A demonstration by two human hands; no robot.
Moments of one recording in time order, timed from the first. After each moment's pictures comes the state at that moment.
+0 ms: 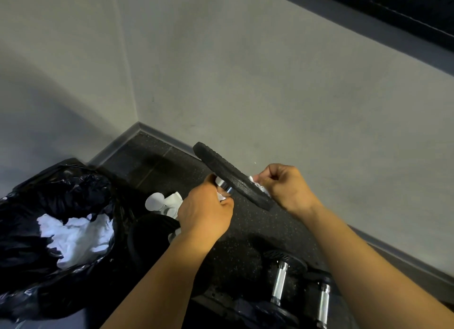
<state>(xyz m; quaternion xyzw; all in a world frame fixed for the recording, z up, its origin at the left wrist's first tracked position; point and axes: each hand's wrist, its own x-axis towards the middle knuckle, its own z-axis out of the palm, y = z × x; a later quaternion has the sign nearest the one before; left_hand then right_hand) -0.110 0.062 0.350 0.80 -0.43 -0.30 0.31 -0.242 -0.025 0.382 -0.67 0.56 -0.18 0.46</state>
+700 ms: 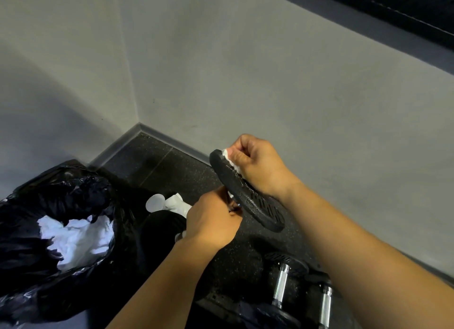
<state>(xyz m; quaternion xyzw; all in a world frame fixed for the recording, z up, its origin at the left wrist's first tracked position) -0.117 0.063 0.341 0.75 -0.48 -0.34 0.31 -0.188 -0.034 0.400 -0.77 0.44 -0.19 0.42</state>
